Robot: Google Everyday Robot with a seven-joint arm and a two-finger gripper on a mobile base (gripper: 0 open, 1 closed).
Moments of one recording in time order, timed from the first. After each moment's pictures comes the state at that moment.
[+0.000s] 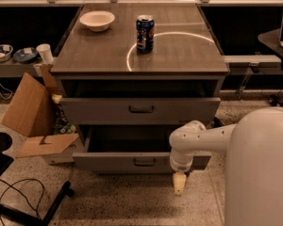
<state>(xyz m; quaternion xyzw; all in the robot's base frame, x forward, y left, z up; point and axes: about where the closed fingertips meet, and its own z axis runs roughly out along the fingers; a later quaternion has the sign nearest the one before) 0.522 -0.158 0.407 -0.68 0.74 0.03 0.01</state>
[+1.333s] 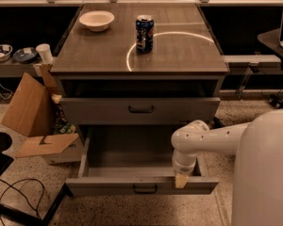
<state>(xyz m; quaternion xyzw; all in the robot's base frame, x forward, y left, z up) 0.512 -0.160 0.426 -0.67 0.74 0.02 0.01</state>
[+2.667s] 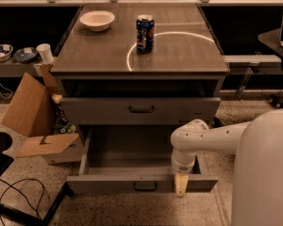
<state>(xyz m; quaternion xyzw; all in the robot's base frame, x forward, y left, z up) 0.511 -0.160 0.426 -0.67 0.74 0.02 0.01</state>
